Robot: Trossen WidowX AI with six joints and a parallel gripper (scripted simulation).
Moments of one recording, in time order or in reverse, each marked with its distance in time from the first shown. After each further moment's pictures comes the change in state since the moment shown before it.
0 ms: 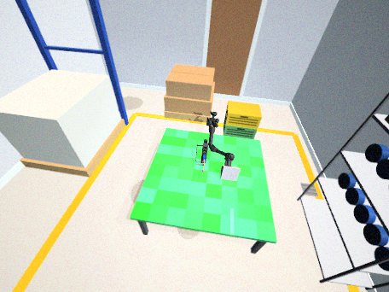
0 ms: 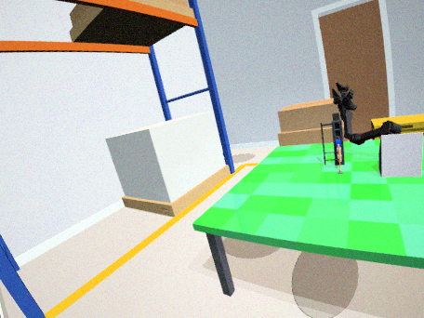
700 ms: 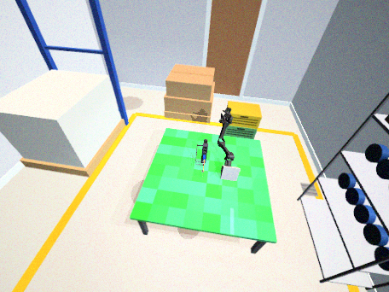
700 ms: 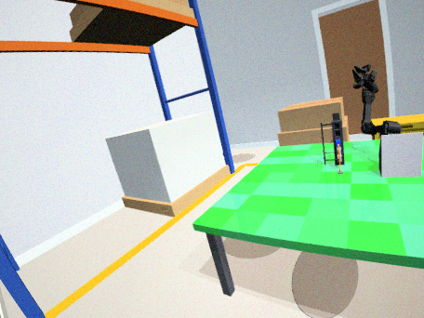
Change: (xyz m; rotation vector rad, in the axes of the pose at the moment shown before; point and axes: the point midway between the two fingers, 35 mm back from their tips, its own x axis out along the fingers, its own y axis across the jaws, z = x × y) arm 0.038 -0.033 0.162 -0.208 0.024 0.203
